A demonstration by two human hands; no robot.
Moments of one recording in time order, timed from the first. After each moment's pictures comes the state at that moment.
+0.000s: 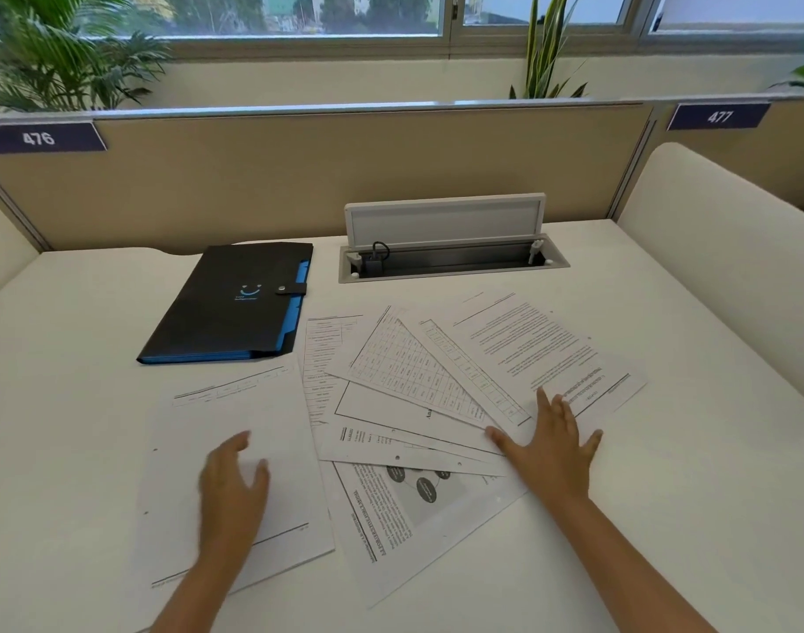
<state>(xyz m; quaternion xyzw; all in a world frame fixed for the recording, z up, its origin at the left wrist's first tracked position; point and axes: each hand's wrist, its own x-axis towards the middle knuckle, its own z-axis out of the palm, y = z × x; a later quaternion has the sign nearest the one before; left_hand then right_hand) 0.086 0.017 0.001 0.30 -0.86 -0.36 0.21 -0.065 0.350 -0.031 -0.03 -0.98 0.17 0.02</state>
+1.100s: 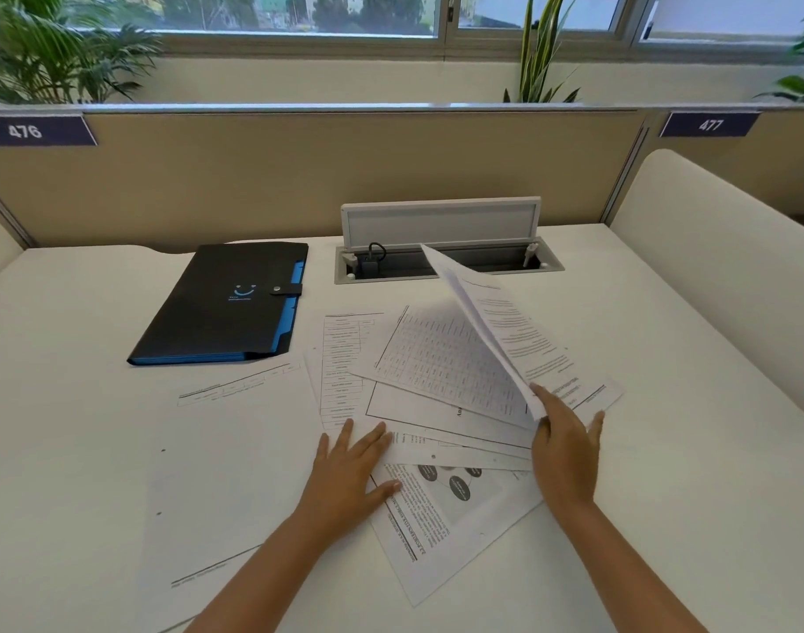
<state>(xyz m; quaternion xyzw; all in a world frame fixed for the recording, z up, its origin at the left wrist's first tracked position) 0.028 0.083 -0.027 -0.02 -0.99 -0.14 -0.06 -0.048 0.342 0.010 0.00 -0.94 0.29 0.19</state>
